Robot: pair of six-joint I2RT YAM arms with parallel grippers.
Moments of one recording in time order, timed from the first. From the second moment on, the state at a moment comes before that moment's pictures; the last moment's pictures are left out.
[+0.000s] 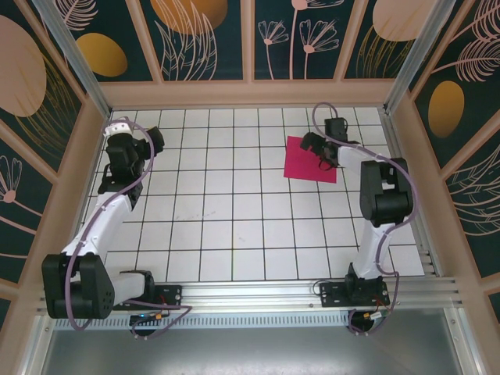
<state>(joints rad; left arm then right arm) -0.02 1.22 0.84 0.08 -0.17 -0.35 0.15 1.98 1.28 -0.19 -0.06 0.58</state>
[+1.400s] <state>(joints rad) -0.02 1.30 0.87 -0.05 -0.06 -0.38 0.74 1.76 1.20 -0.76 0.04 0.55</state>
